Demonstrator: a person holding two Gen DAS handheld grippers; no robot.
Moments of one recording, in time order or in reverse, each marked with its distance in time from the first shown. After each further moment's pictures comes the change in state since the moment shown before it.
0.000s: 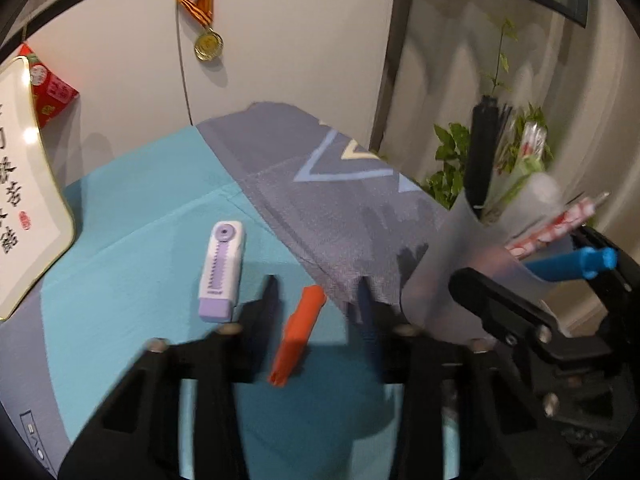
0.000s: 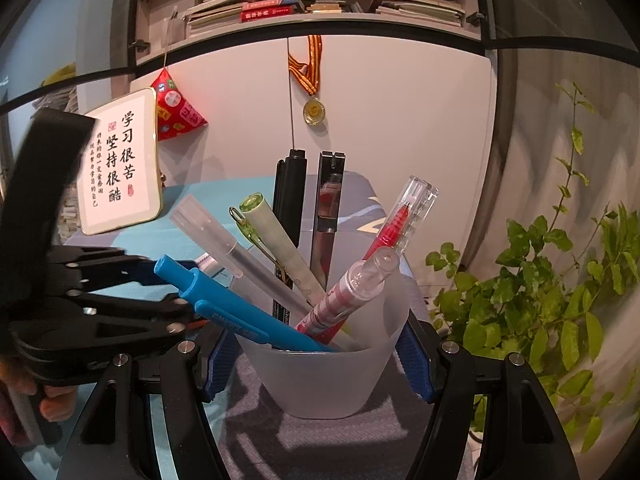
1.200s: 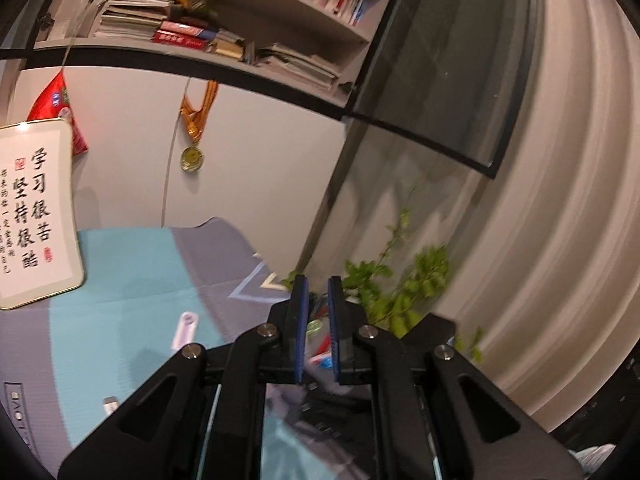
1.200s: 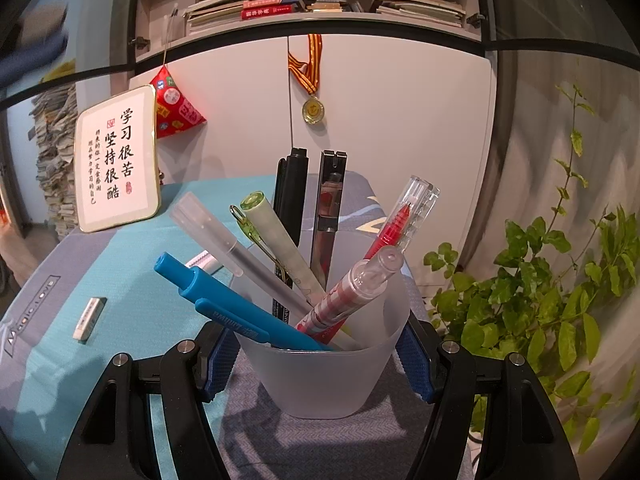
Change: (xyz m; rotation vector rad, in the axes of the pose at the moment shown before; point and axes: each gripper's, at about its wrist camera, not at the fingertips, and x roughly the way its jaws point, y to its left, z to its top) left arm -0.171 -0.017 0.024 -0.190 -0.417 -0.257; right arm 0.000 0.001 0.000 -0.008 0.004 -0.010
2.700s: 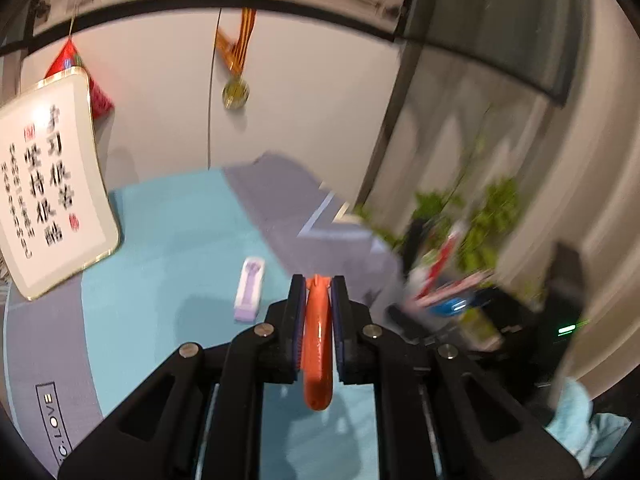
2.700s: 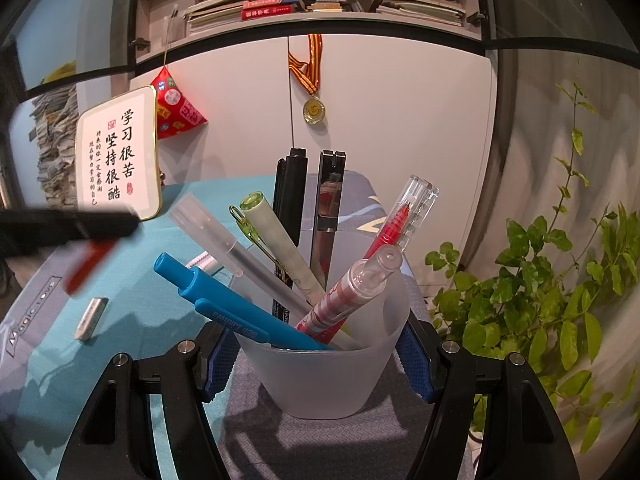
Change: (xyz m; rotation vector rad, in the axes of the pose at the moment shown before) left arm 0.040 0.050 -0.021 0.073 0.216 0.194; right arm 0.000 -0.001 0.000 0.003 0.000 0.006
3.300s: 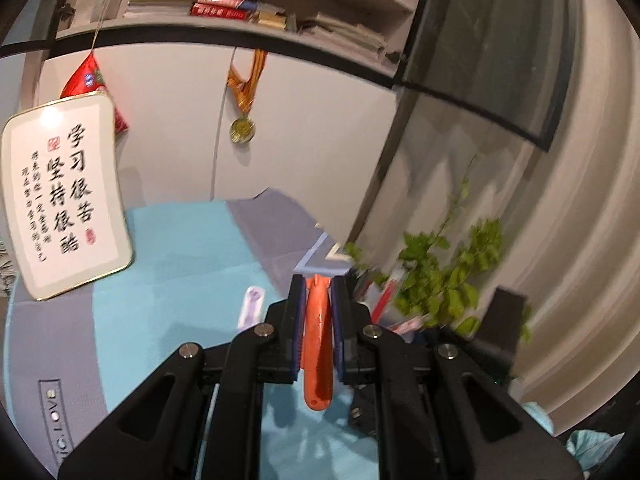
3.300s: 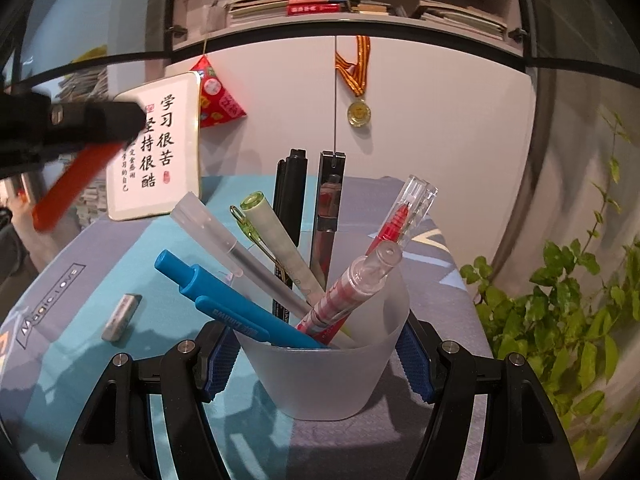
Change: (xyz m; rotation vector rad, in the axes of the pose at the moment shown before) left arm -0.031 0.003 0.005 -0.073 -0.124 -0.042; right arm 0.006 0.042 0.002 -0.072 -0.004 0.082
